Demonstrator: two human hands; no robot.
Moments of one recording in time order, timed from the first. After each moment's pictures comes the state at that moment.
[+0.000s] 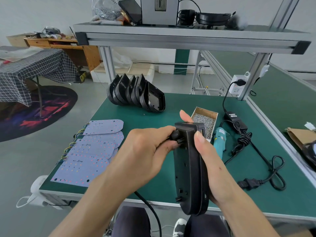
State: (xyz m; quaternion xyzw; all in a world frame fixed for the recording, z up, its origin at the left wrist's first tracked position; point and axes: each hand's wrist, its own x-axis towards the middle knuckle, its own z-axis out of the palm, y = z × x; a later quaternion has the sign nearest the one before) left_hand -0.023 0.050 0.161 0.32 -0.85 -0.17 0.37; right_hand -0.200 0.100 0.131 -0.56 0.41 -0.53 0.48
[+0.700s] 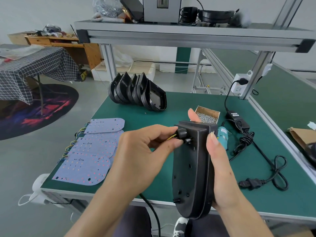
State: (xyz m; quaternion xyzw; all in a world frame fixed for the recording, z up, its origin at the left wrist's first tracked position) left_hand -0.031 0.056 0.141 0.36 -0.71 -0.31 0.52; right_hand -0.194 0.107 0.124 -0.55 0.39 -0.58 0.45
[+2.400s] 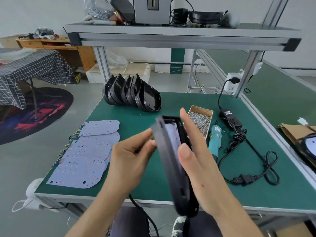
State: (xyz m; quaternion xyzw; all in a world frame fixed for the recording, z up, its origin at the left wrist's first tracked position) left_hand -0.027 0.048 0.112 0.36 -0.67 -0.34 0.55; right_hand -0.190 0.116 0.133 -0.60 0.48 -0.53 0.36
